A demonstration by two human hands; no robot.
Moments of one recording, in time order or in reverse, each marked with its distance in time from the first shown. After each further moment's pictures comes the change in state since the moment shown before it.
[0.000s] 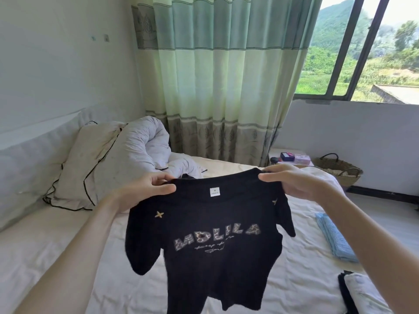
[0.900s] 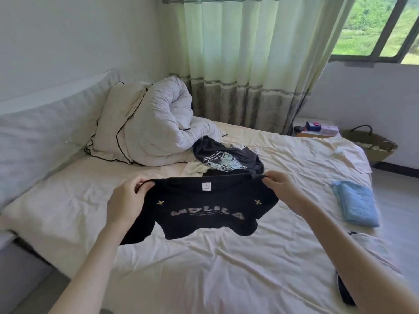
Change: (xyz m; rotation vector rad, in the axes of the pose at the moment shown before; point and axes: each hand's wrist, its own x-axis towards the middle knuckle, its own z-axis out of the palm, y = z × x) left_hand -0.139 -0.107 0.072 0.605 0.959 -0.141; right_hand -0.051 0.110 0.099 -0.366 0.400 0.038
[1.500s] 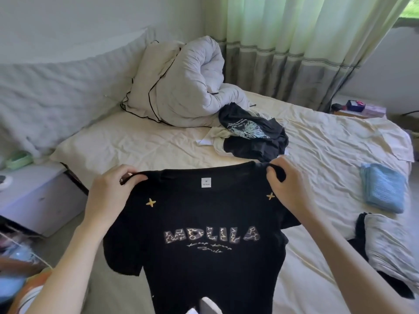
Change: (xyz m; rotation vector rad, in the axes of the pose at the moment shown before) left_hand -0.144 -0.032 -0.065 0.049 0.091 0.055; right_hand -0.105 0.036 0.036 -0.338 0.224 -0.552
